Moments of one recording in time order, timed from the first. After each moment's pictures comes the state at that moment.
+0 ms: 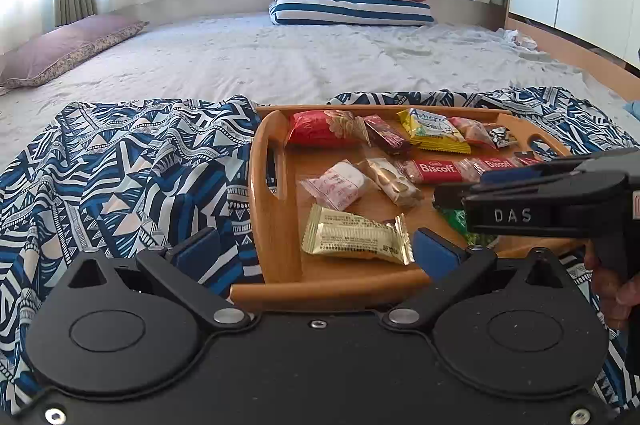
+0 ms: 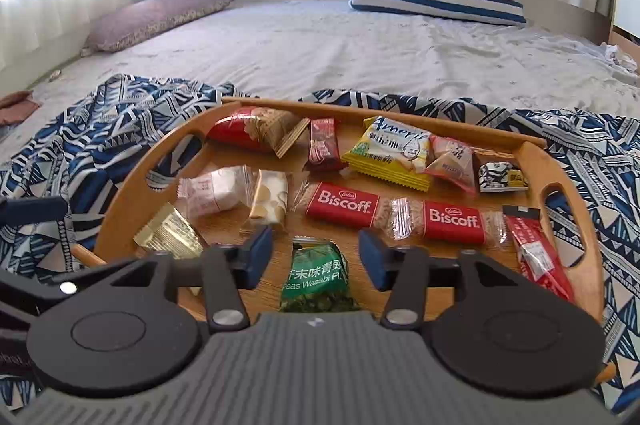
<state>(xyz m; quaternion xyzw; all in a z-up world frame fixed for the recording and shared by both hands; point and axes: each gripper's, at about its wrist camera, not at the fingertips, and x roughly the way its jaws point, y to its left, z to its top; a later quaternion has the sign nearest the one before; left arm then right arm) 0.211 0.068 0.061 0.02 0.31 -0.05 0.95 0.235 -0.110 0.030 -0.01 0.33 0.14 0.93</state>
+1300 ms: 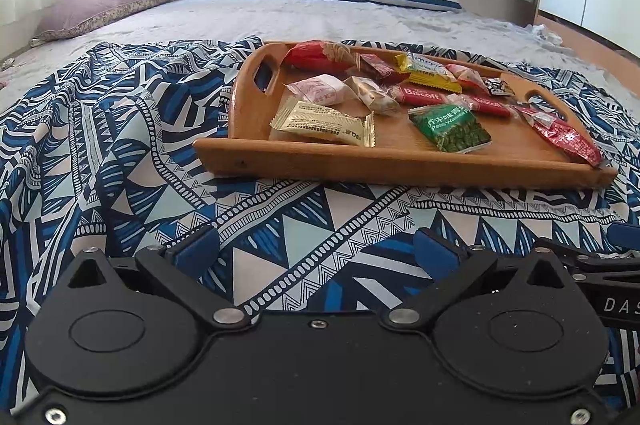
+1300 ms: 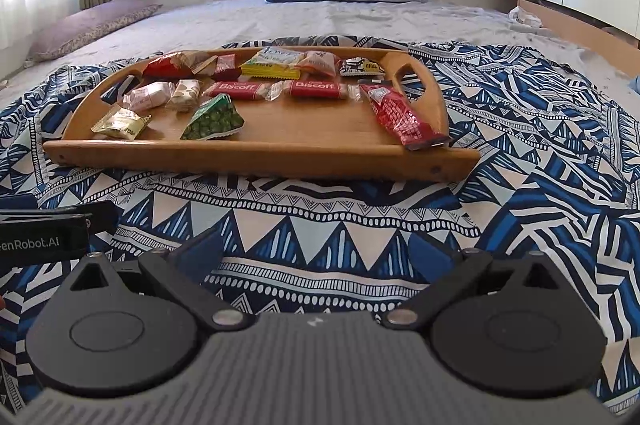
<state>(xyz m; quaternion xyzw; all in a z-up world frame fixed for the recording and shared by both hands) 0.152 0.030 0.010 -0.01 0.33 0.01 0.94 0.113 -0.171 -0.016 0.01 0.33 0.02 0.94</state>
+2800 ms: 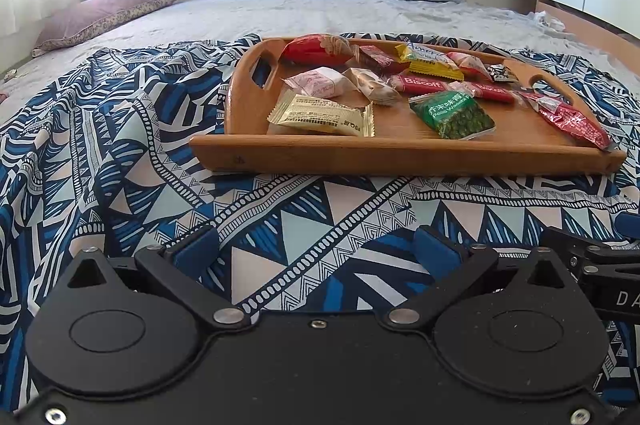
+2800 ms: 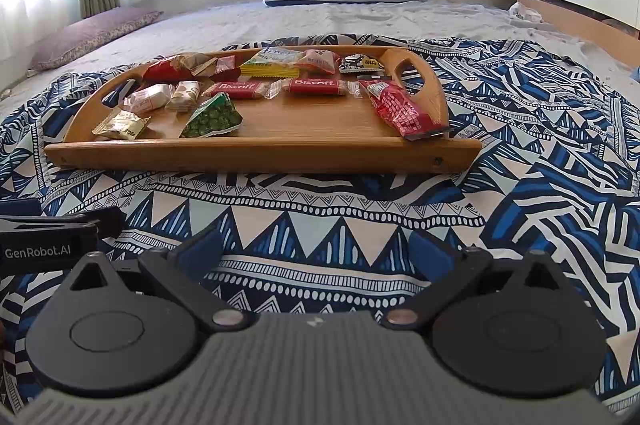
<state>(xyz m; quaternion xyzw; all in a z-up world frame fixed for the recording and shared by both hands) 0.153 0.025 0.005 0.01 0.34 0.02 0.94 0.111 -0.176 -0.020 0.03 0.32 0.03 0.95</state>
